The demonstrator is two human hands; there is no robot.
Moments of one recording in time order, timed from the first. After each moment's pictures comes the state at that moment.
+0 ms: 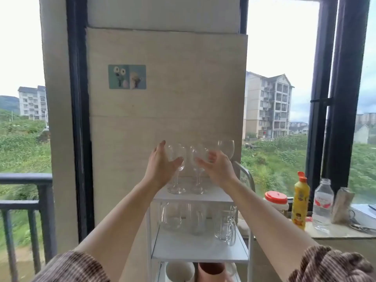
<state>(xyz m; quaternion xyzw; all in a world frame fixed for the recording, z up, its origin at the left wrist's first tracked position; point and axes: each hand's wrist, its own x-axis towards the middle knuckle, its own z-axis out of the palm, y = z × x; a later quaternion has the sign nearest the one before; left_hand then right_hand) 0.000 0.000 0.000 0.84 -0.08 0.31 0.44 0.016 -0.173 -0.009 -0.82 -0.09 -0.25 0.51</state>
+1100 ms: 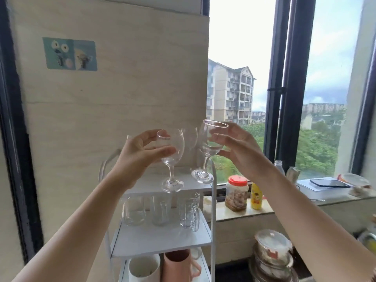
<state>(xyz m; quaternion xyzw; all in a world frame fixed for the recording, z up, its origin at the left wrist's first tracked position) -0.032 -0.042 0.004 0.66 -0.33 0.15 0.66 -0.066 -0.290 0.017 -0.68 -0.24 -0.22 0.66</state>
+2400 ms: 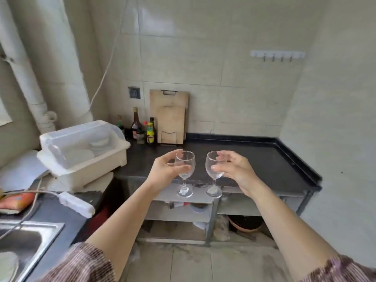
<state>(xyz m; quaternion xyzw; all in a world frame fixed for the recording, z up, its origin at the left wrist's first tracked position) -0.636 -0.906 -0.235 0.47 -0.56 -0.46 0.50 -0.864 -0.915 -0.218 -0.56 0.48 -0.48 0.47</state>
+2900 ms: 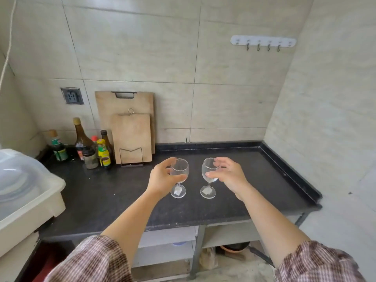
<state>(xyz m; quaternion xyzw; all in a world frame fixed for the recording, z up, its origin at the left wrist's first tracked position) -0.715 -1.229 -0.279 0.52 -0.62 -0.39 0.44 -0.936 -1.208 -0.261 -0.50 0.60 -0.46 0.41</state>
